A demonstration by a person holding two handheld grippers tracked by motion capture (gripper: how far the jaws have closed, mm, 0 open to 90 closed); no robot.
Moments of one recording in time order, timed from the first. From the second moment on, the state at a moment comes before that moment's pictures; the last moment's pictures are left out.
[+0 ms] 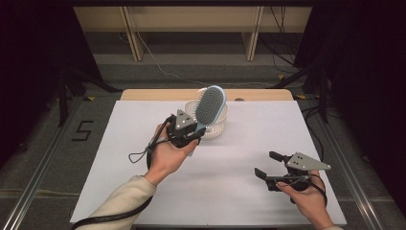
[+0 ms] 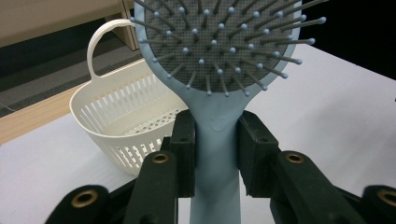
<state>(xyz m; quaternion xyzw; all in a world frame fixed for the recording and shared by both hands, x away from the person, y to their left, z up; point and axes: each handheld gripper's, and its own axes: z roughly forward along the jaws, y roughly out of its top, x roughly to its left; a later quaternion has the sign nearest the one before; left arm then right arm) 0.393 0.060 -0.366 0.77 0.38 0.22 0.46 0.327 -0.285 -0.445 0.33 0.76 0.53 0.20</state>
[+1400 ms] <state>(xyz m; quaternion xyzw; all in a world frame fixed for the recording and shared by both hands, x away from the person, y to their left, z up) 0.404 0.063 -0.359 0.76 0.39 0.24 0.47 0.327 -0.285 -0.445 0.33 0.76 0.53 0.19</state>
